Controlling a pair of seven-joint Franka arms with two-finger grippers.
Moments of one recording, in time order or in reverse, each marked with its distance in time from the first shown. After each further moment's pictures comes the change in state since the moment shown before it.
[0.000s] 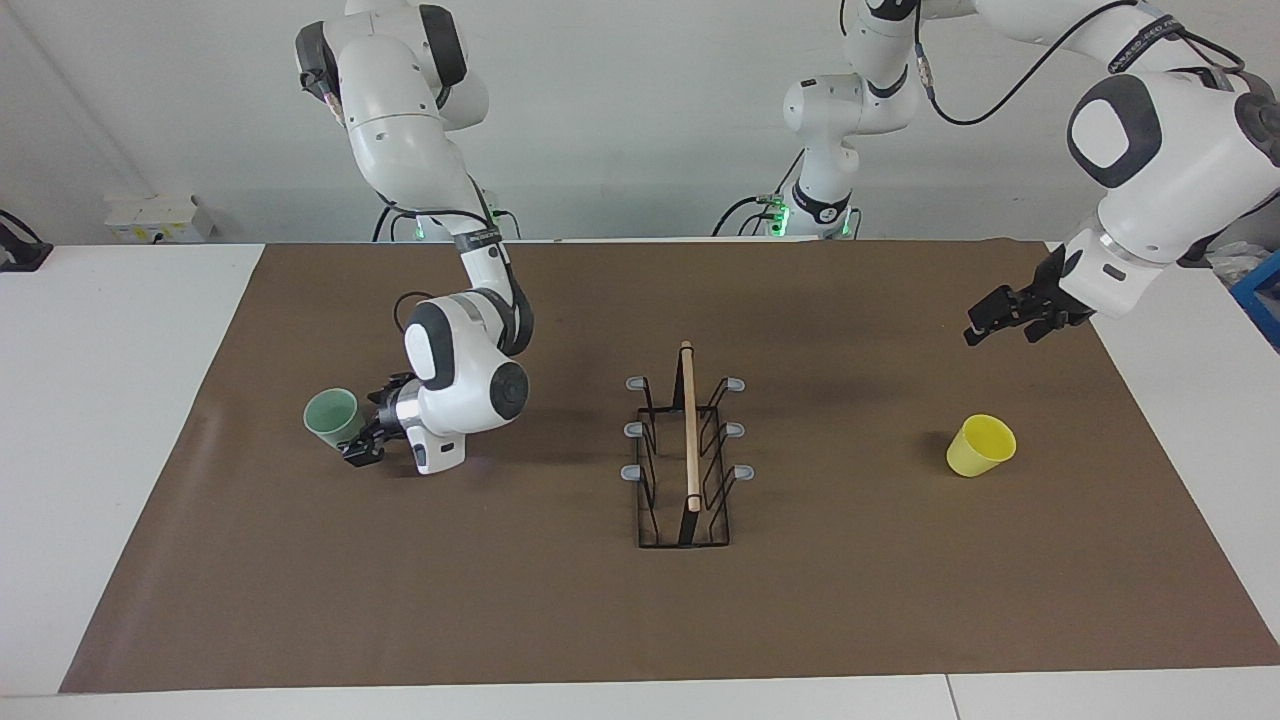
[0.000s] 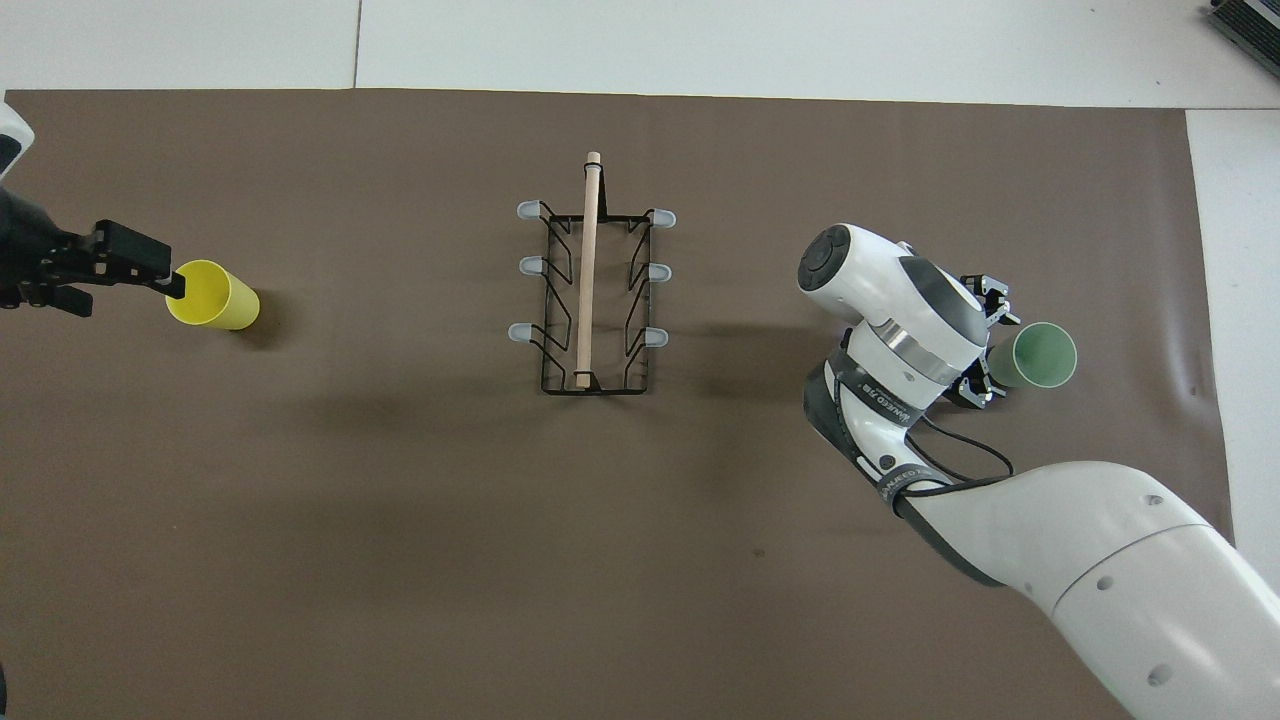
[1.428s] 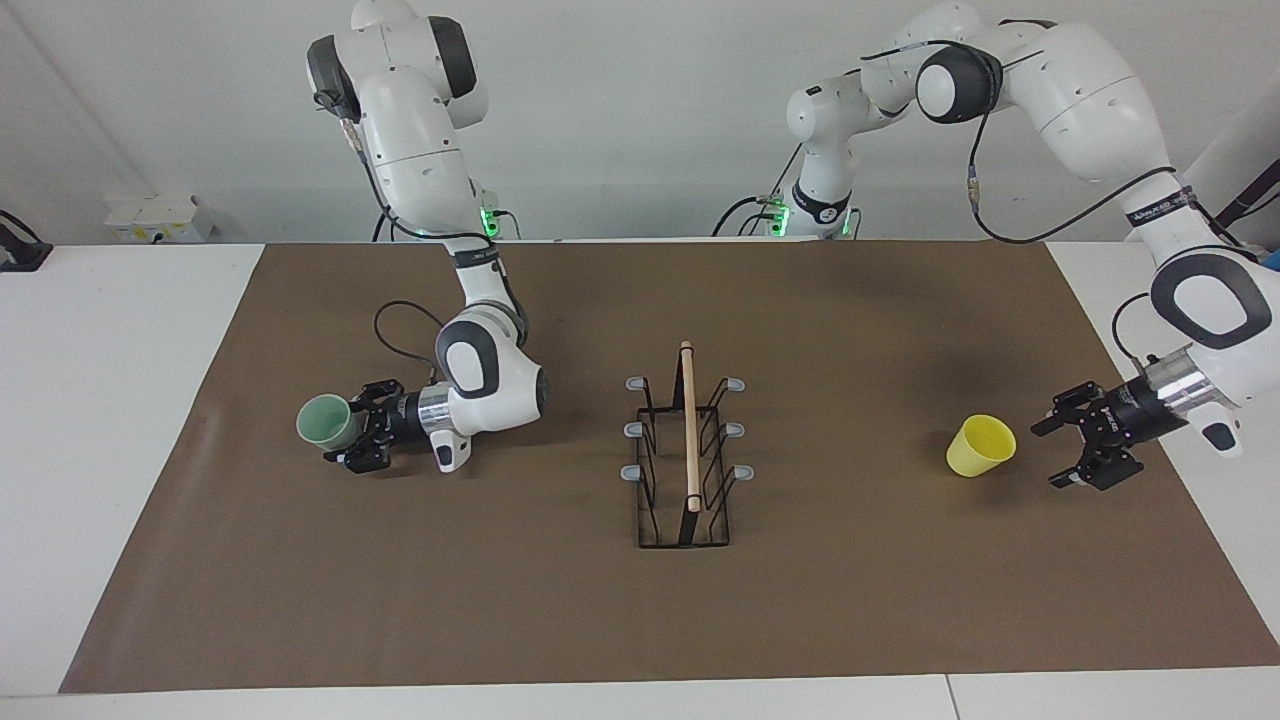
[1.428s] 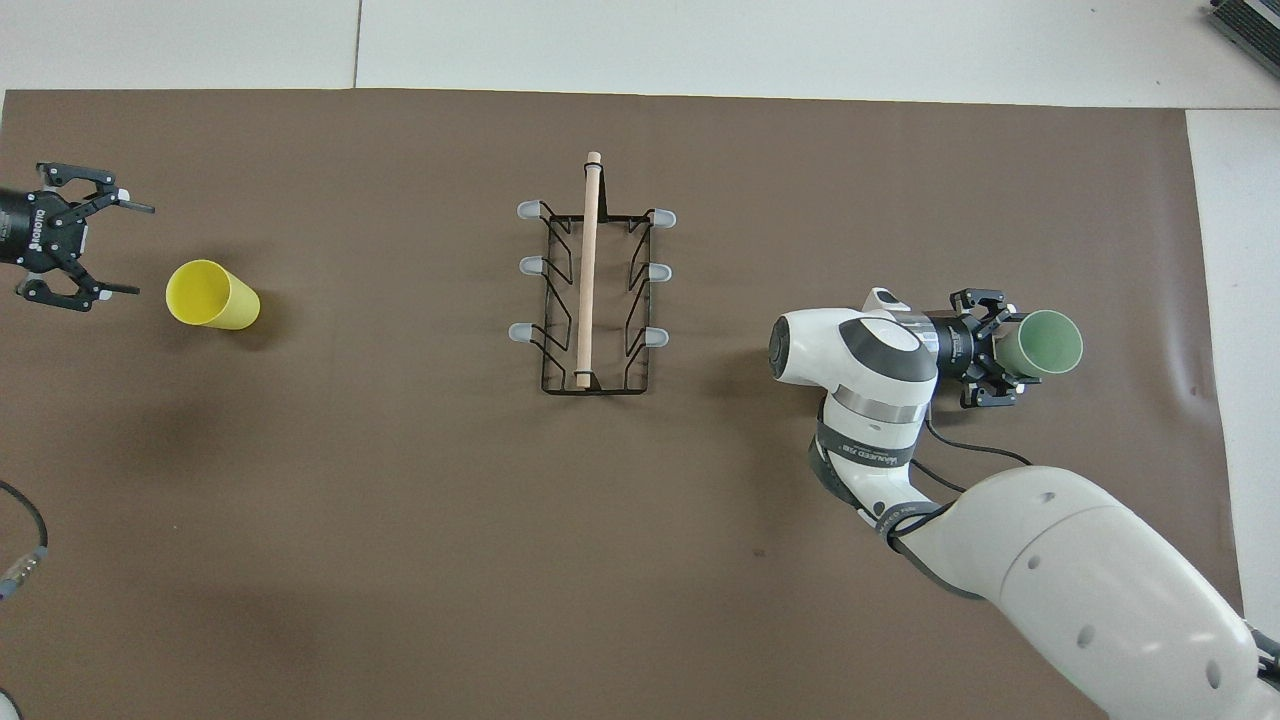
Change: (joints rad) left arm 0.280 0.430 0.005 0.183 -0.422 0.173 -0.699; right arm 0.028 0.054 -0.007 -0.127 -0.361 -0.016 0.056
